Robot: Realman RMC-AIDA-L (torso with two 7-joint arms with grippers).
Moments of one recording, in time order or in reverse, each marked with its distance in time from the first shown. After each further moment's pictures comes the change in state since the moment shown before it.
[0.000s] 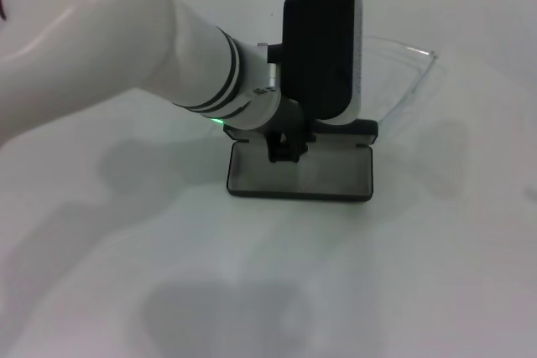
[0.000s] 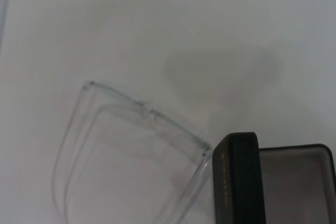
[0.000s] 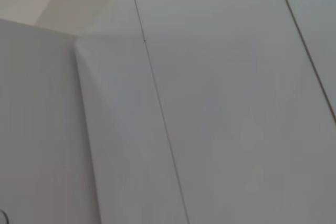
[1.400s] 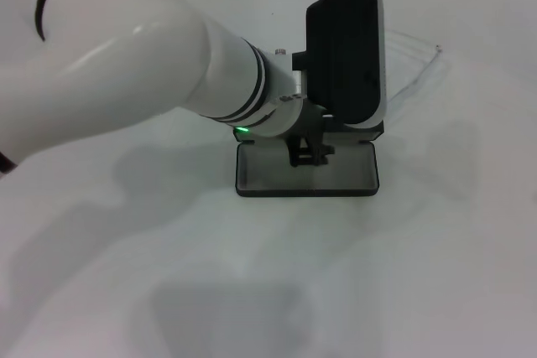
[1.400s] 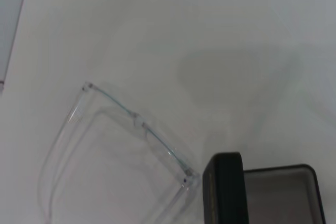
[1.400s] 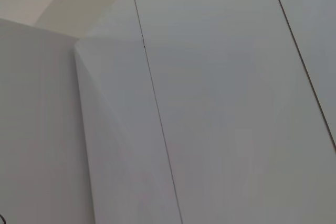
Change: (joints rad) left arm -0.027 0.000 0.078 -0.031 0.009 -0.070 -0.124; right arm -0.010 -0.002 0.098 -0.002 -0.073 -0.036 -0.003
